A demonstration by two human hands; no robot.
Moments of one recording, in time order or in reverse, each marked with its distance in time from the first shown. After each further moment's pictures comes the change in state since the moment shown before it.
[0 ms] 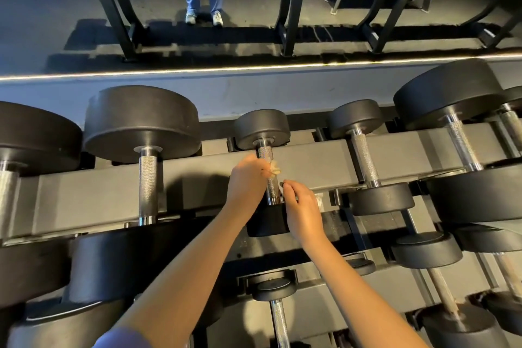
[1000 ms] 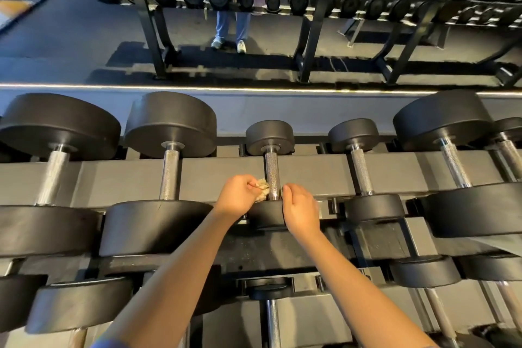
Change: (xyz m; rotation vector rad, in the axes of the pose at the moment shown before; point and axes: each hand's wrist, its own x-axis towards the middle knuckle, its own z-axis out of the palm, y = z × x) left_hand -0.046 0.004 -0.036 -0.180 -0.157 -0.282; right_hand -0.009 -0.010 -0.010 -0.320 0.014 -0.148
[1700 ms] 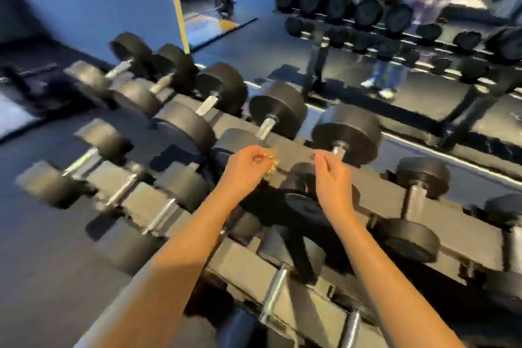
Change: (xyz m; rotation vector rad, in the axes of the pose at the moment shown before) left_hand -0.255 -0.076 -0.216 -0.186 0.606 -0.120; right_hand -0.155 -0.241 0.021 0.488 -0.216 -0.462
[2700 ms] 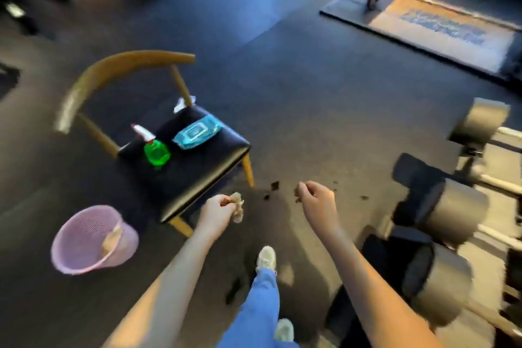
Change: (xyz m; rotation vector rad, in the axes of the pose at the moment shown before) left_hand -0.635 -0.245 0.036 -0.630 1.505 -1.216; right_hand -0.484 -0.018 0.220 -0.139 -1.723 -0.574
